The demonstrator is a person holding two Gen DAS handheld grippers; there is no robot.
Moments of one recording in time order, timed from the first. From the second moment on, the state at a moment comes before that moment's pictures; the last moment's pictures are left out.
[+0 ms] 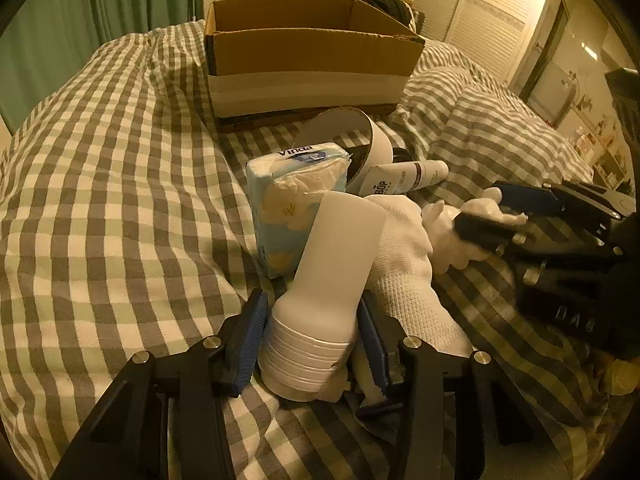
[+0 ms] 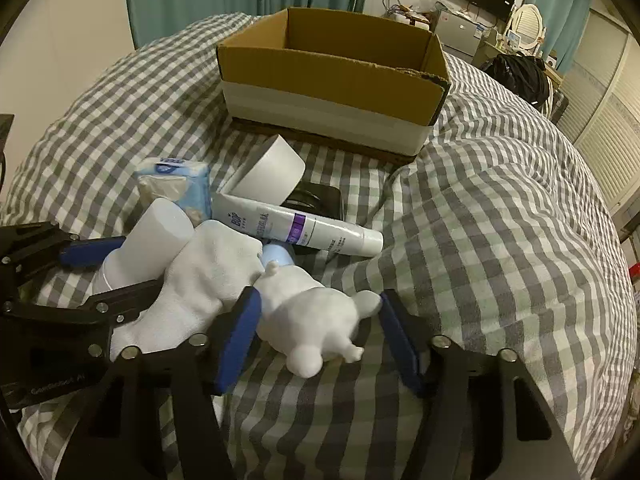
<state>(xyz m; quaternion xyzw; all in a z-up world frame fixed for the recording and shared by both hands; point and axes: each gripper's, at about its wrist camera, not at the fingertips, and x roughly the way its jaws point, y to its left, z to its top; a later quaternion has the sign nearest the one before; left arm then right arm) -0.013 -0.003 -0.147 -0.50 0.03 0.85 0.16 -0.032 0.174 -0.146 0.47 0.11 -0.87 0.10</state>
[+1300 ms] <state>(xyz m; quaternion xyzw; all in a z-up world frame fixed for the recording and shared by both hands) -0.136 -0.004 0.021 -0.36 0.02 0.92 0.13 -0.082 0.163 0.054 0.27 0.11 -0.95 0.10</state>
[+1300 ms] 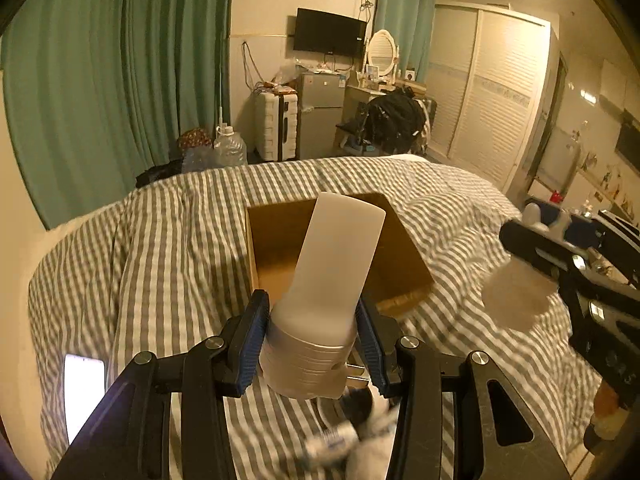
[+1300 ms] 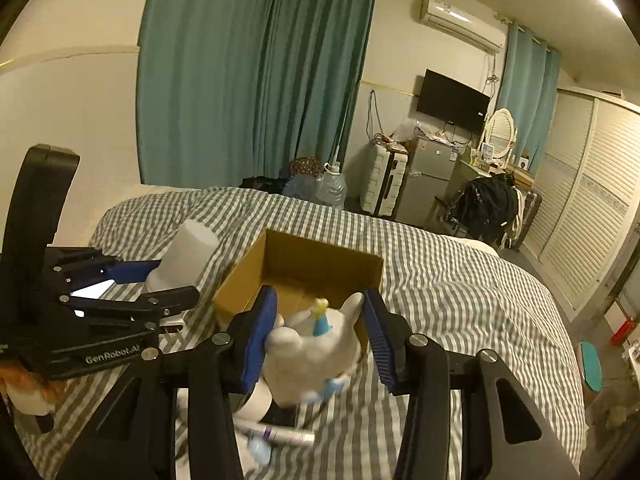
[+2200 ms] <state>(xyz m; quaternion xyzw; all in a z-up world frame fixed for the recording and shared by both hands) -0.271 0.020 -0.062 -0.42 0.03 0.90 0.12 -0.240 0.206 -0.021 0.32 0.03 -0.94 0.11</state>
